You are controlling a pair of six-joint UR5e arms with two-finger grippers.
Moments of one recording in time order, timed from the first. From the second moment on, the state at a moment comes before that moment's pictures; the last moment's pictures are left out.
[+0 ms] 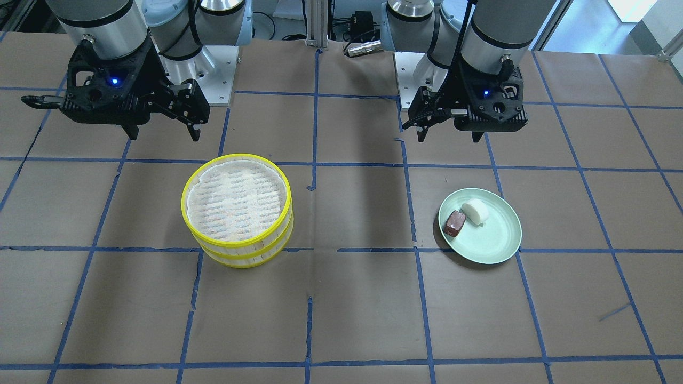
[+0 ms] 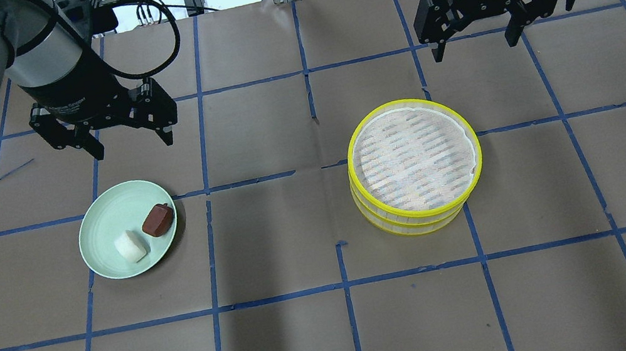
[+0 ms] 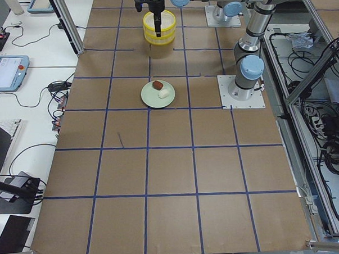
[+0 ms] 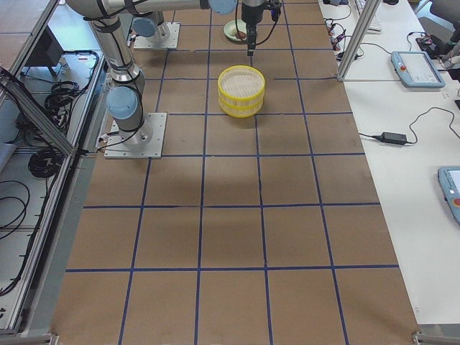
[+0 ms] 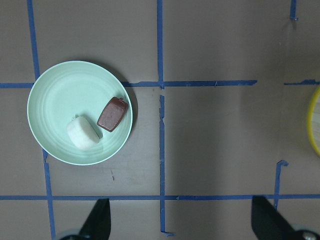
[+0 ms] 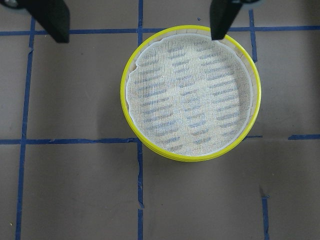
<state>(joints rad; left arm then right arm) -1.61 -1.58 -1.58 -1.59 1.58 -0.05 1.61 -1.53 1.49 -1.54 -1.57 0.05</state>
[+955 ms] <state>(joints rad) -1.61 -1.59 -1.60 -1.57 1.58 -0.05 1.59 -1.47 1.62 -1.74 -1.57 0.08</state>
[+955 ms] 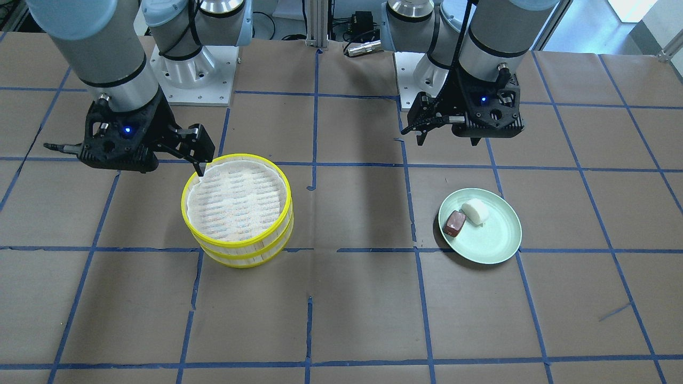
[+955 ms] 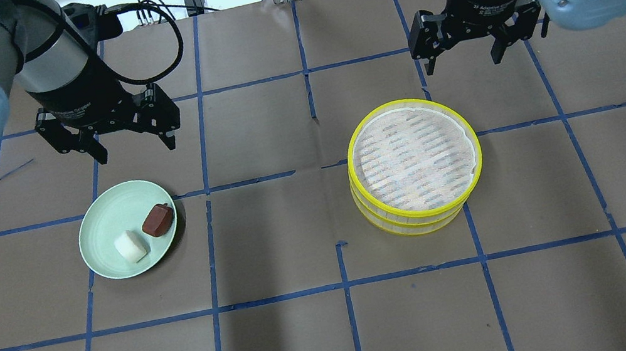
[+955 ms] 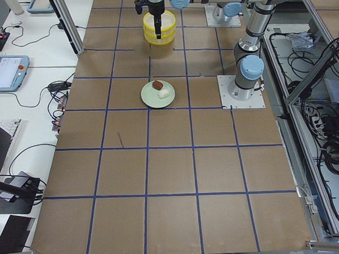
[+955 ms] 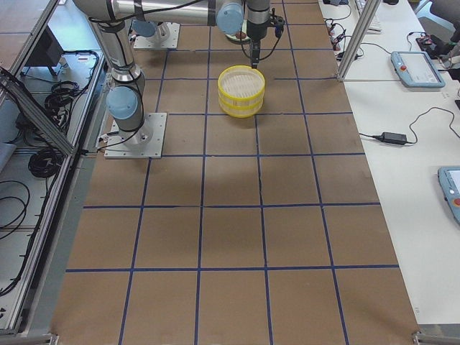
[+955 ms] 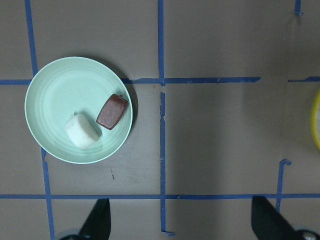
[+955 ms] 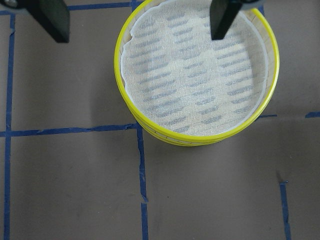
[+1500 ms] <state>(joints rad) -1.61 -1.60 -1.60 -1.57 1.58 -0.06 1.54 -1.46 1.95 -2.07 -1.57 0.03</state>
